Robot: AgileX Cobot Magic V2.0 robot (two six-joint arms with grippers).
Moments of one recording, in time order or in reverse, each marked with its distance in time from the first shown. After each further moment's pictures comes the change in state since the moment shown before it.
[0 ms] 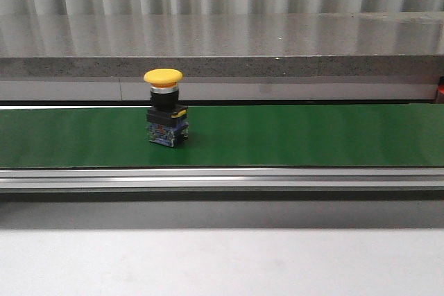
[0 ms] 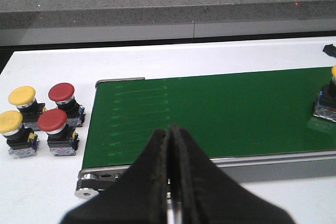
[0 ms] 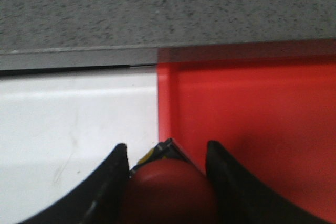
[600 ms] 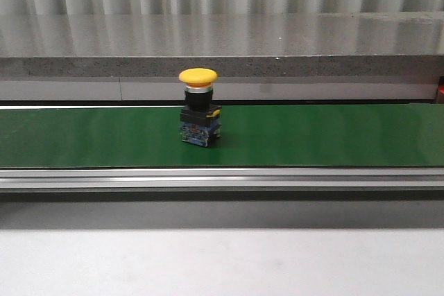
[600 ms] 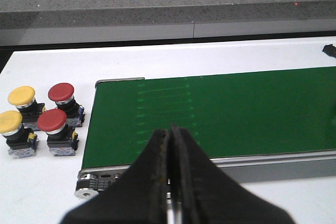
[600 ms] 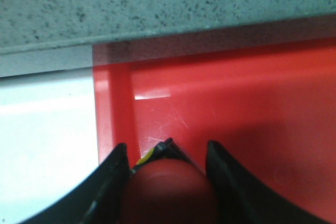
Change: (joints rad) left arm 0.000 0.000 0.000 0.000 0.000 0.000; right arm -0.034 0.230 -0.084 -0.002 -0.067 0.004
